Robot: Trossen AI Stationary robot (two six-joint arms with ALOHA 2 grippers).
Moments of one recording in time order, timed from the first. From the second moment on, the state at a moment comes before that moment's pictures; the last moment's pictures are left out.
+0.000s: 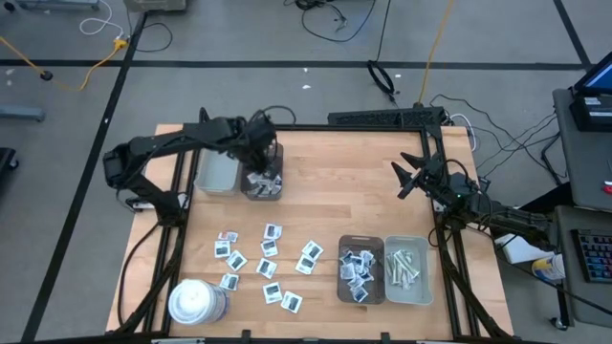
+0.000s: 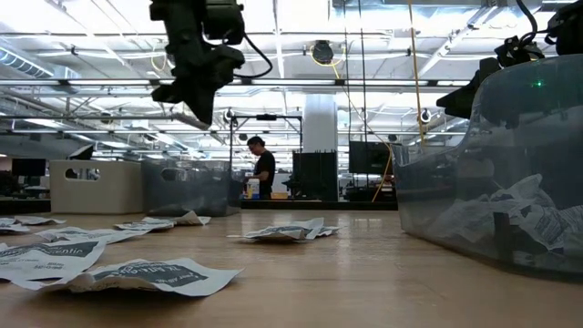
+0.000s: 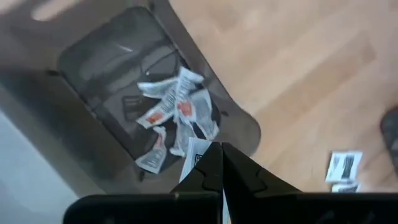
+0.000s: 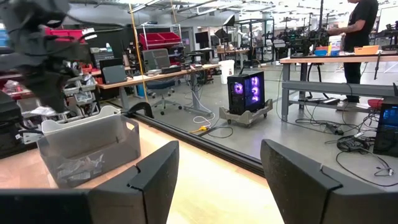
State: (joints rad) left arm 0.42 1.52 1.30 -1.01 0.10 -0.59; right arm -0.31 0.04 0.01 0.08 0.41 0.09
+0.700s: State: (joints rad) left arm 0.53 1.62 1.37 -1.06 0.03 -0.66; right arm -0.31 0.04 0.01 0.08 0.42 0.09
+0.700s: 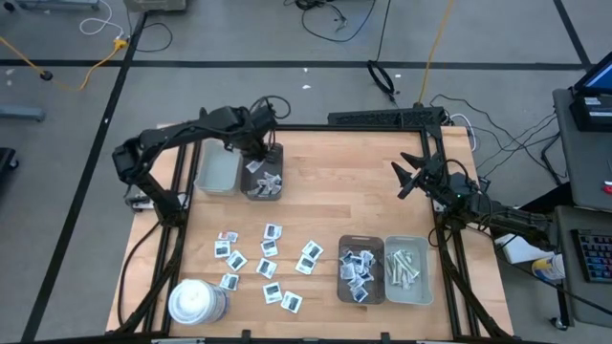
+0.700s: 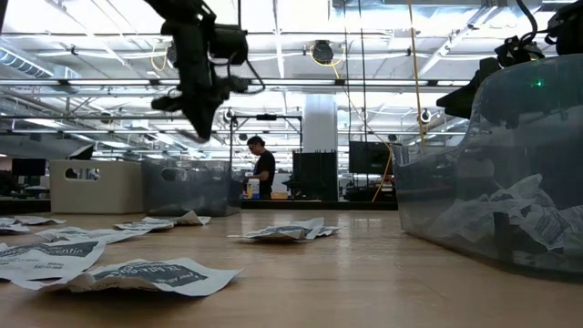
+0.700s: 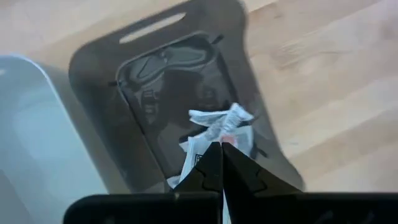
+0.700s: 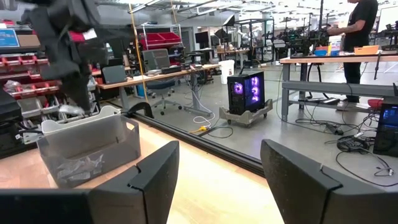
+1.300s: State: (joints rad) left arm 0.50 1.73 1.19 -0.88 -0.01 -0.72; right arm -0.31 0.04 0.01 0.08 0.41 0.09
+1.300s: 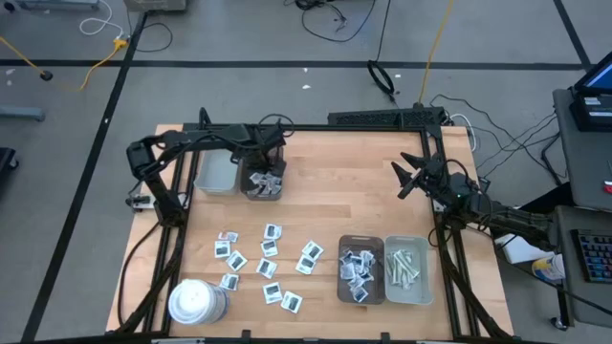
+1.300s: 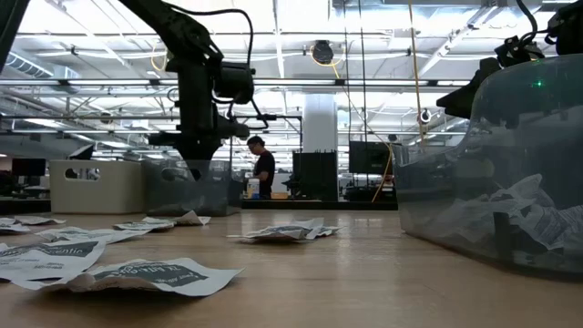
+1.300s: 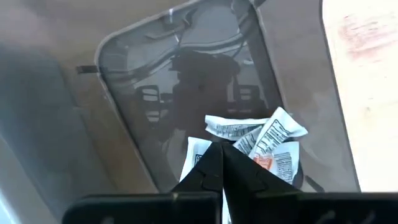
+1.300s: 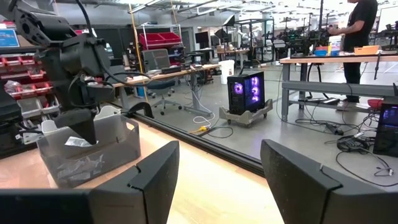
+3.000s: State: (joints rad) left arm 0.26 1.55 1.19 -1.02 0.18 0.25; right arm -0.31 0.04 0.01 0.08 0.41 0.09
